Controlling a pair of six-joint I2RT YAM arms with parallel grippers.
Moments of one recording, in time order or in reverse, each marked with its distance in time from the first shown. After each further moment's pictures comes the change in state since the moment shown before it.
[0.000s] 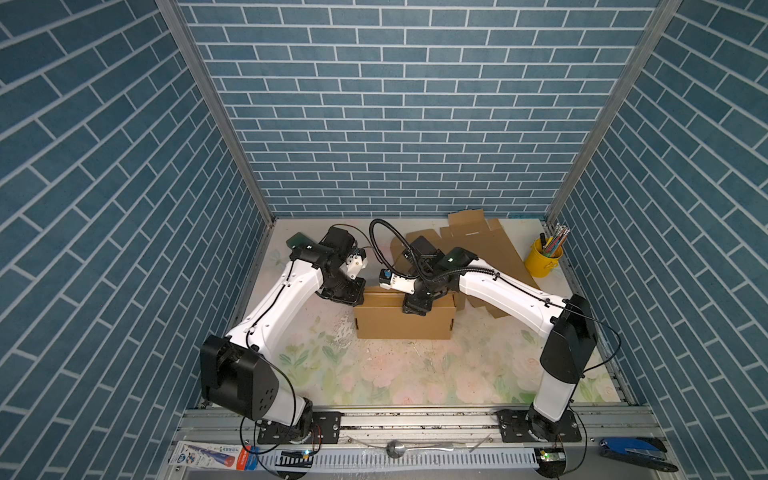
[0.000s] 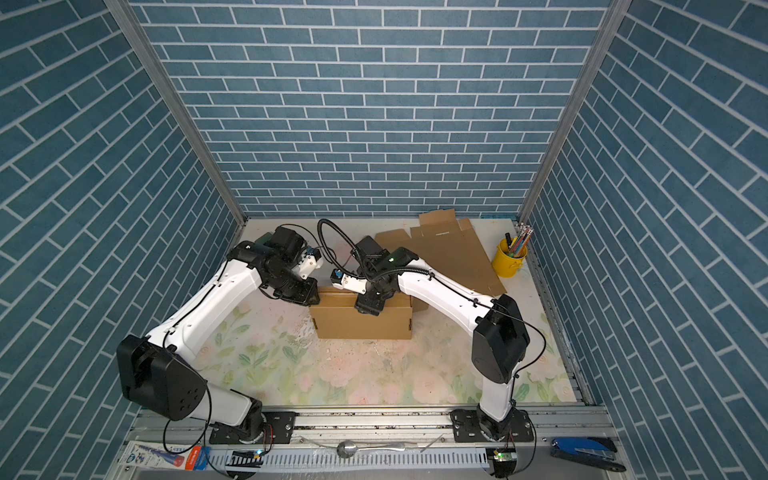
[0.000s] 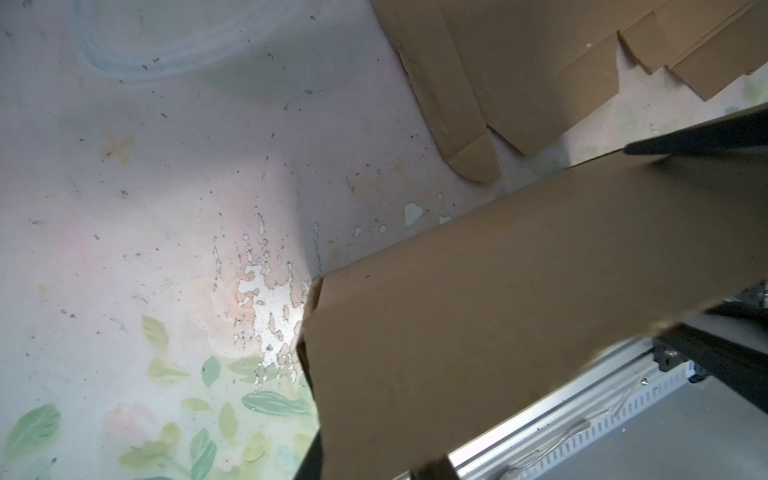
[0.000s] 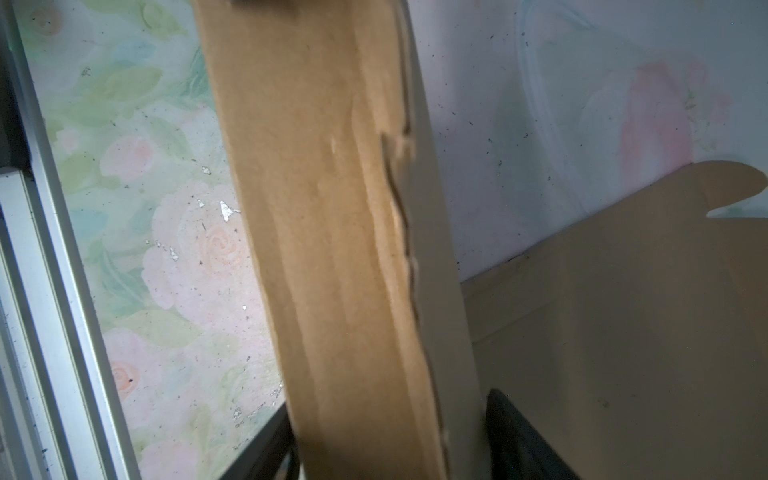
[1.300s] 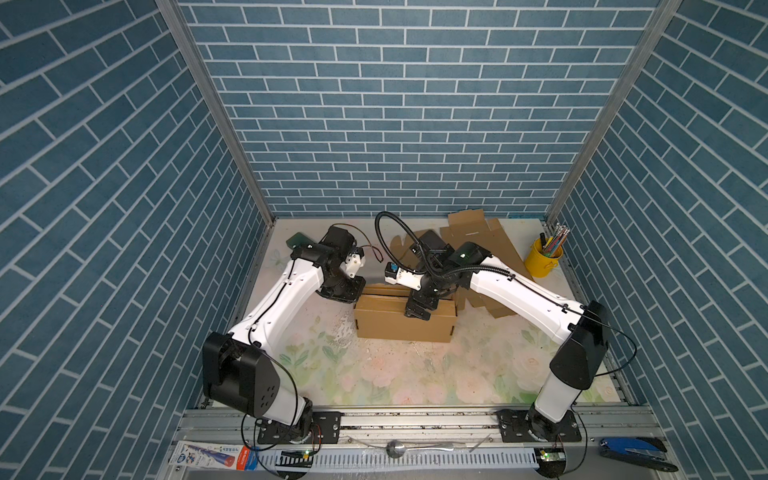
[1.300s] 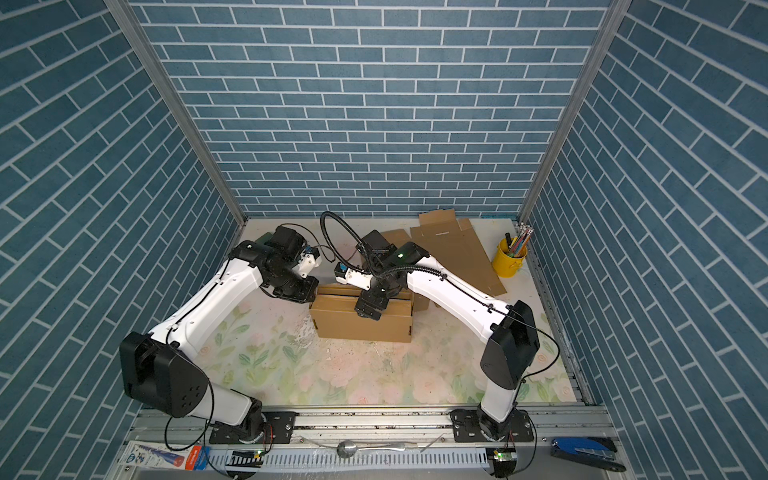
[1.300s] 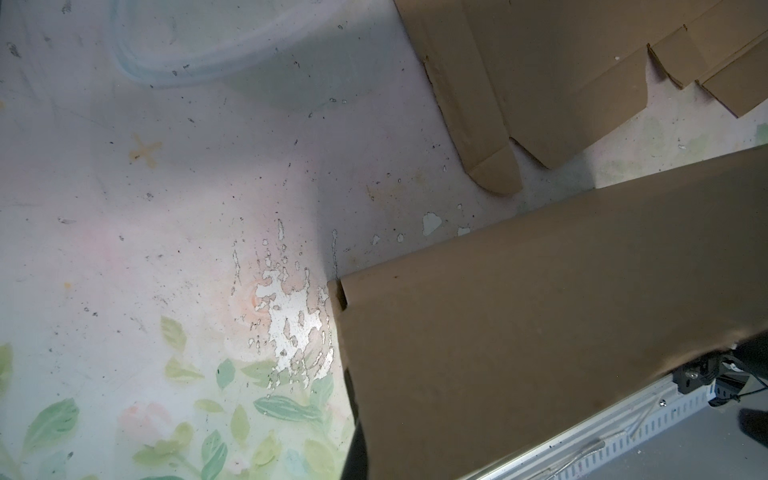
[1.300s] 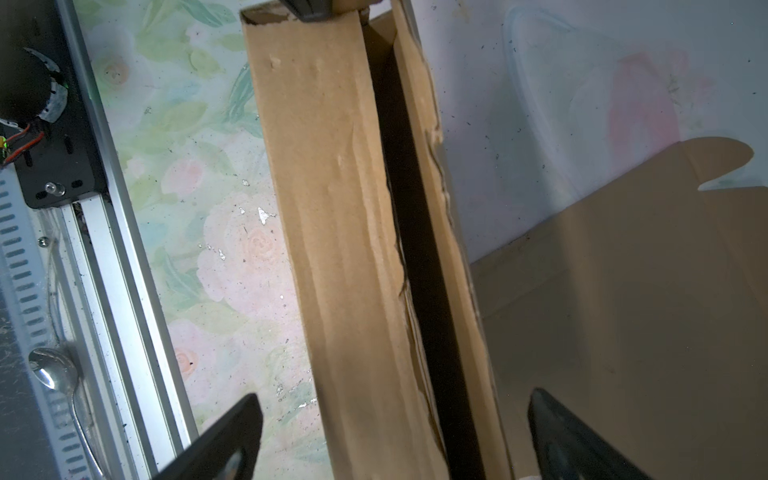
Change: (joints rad) left arm -0.002 0.030 -0.011 0.038 -0.061 -0.014; right arm -0.012 -0.053 0.048 -0.107 -0.044 0.060
